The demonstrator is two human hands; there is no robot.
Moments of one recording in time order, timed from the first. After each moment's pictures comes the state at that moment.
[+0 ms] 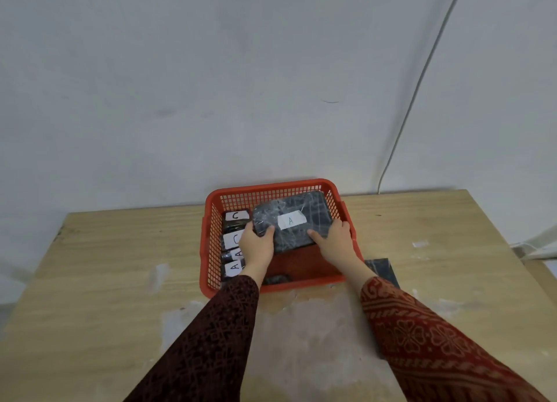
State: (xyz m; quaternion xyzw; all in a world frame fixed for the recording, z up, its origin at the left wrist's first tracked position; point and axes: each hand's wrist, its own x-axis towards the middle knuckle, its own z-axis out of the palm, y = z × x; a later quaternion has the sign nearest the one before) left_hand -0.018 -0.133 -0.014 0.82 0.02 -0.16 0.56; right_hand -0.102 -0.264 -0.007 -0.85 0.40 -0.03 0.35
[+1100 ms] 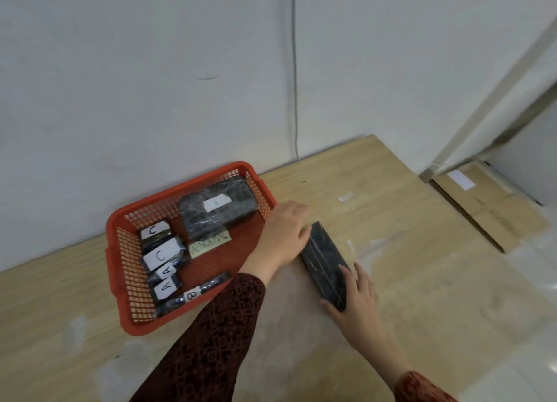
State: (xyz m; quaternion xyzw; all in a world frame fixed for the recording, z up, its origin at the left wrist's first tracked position) left_hand -0.111 -0.251 -0.009 0.75 -0.63 -0.09 0.20; right_hand -0.322 -0.241 -0.079 -0.82 0.51 -0.04 0.25
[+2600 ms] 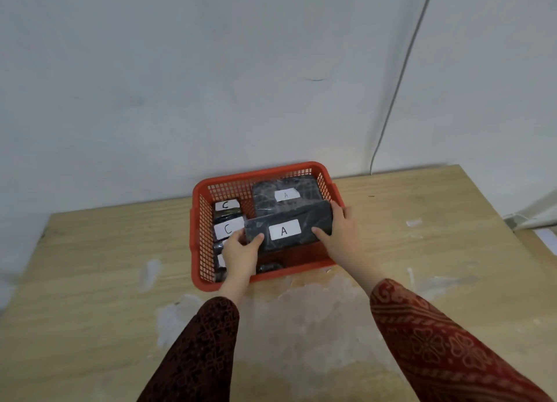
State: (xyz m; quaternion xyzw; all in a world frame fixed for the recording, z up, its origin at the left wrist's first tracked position) left_hand -0.035 -0.104 -0.028 0.83 0.02 -0.19 0.53; right_hand -0.137 -0.268 -0.005 -0.87 0.37 -0.07 0.32
